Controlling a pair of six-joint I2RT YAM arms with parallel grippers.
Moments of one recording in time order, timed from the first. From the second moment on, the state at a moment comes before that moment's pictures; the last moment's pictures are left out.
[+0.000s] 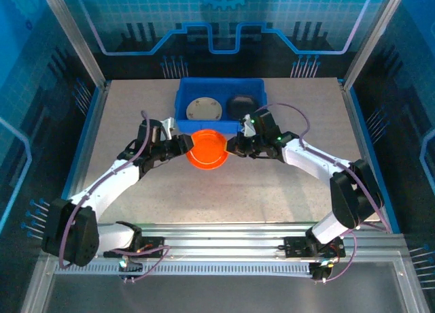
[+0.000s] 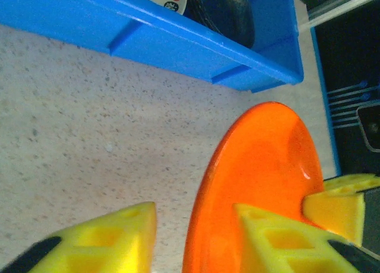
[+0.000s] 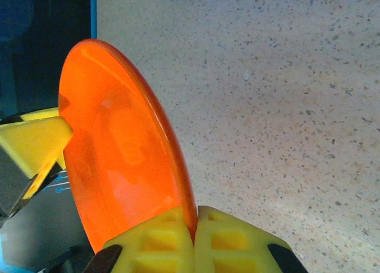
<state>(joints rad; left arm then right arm) -0.27 1.25 0.76 -0.15 0.40 -0.68 0.53 1.56 1.04 -0.25 -0.55 0.82</state>
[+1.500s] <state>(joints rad) -0.20 1.23 0.65 0.02 0.42 -0.74 0.41 2.22 1.83 -0.24 -0.37 0.81</state>
